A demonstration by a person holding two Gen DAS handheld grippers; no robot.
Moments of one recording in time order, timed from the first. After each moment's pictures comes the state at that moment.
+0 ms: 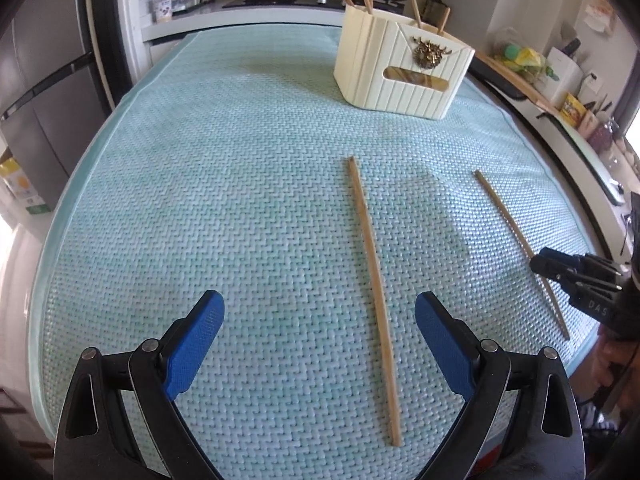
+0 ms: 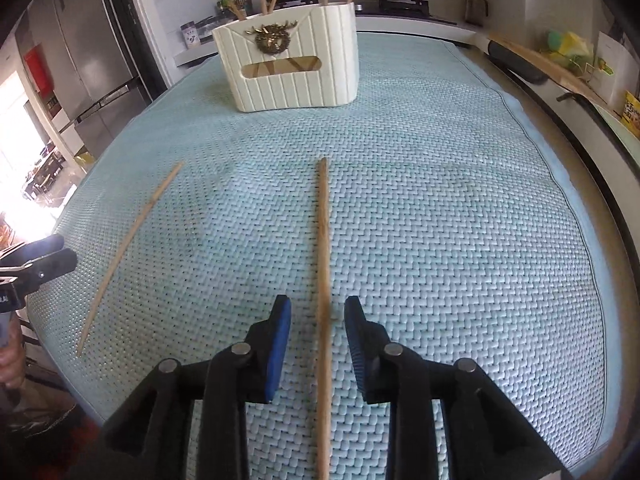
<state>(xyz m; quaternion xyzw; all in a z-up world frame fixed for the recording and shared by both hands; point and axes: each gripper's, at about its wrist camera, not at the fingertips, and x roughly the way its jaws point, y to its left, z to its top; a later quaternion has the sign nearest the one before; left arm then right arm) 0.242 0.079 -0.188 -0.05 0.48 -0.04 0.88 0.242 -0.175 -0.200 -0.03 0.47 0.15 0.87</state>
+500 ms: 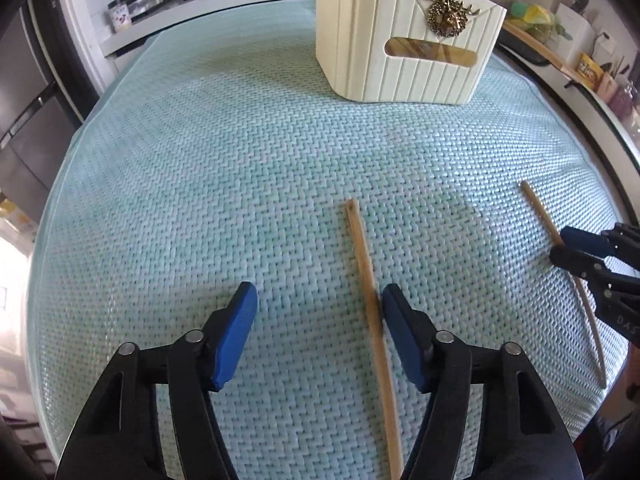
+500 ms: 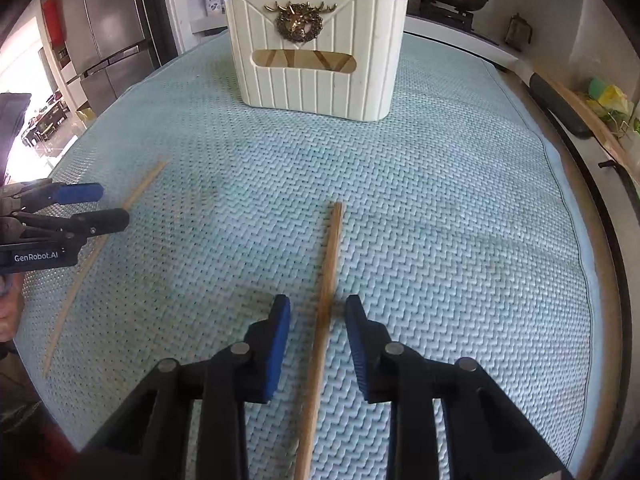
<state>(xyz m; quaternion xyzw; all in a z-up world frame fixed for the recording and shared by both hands) 0.334 0.053 -0.209 0.02 0.52 -0.05 0.85 0.312 -0.146 -0.205 -0.11 0.49 0.17 0.85</state>
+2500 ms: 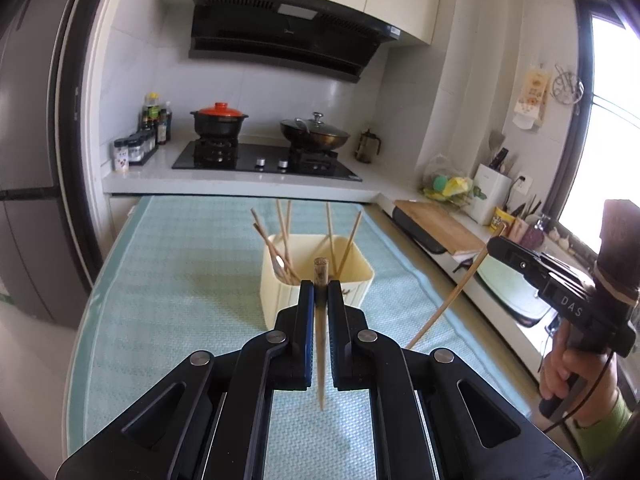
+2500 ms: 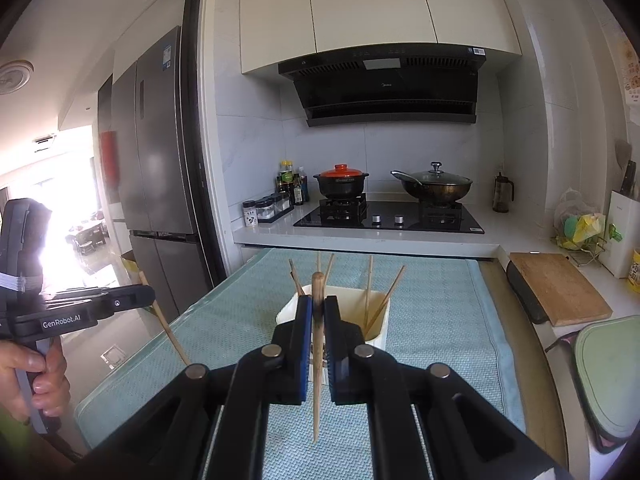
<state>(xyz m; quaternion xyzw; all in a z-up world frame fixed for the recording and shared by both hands) 0.287 0.070 0.018 -0.08 0.25 -0.13 0.96 0.280 -0.184 0.028 -0.01 0.17 0.23 0.96</state>
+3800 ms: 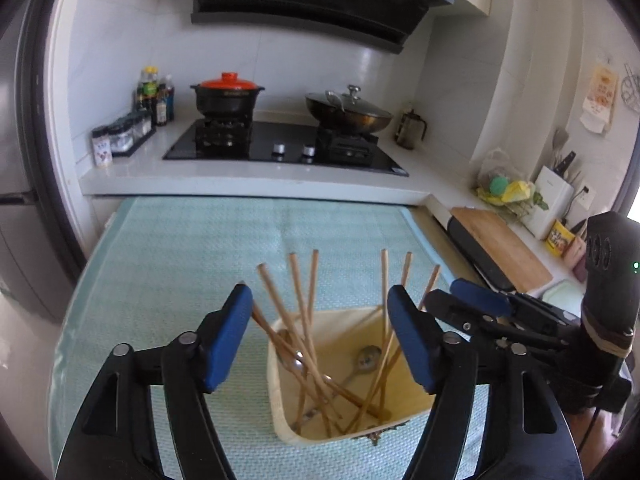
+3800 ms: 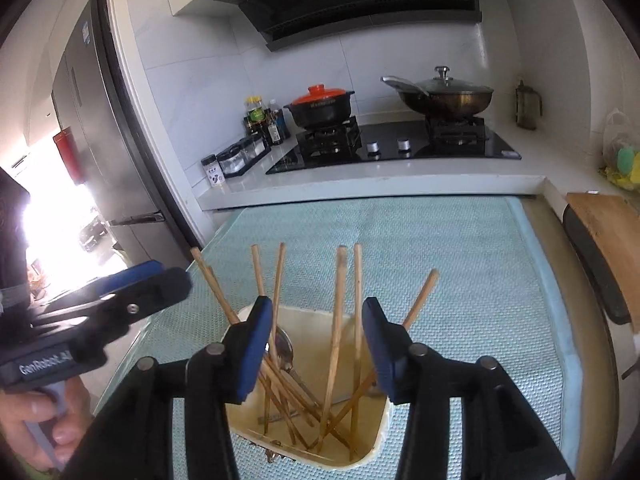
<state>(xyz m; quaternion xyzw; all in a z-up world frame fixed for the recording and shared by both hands) 0.489 0.042 -0.005 -0.07 0.30 -0.07 0.95 0.516 -0.144 -0.029 0.04 0.31 0.23 0.92</state>
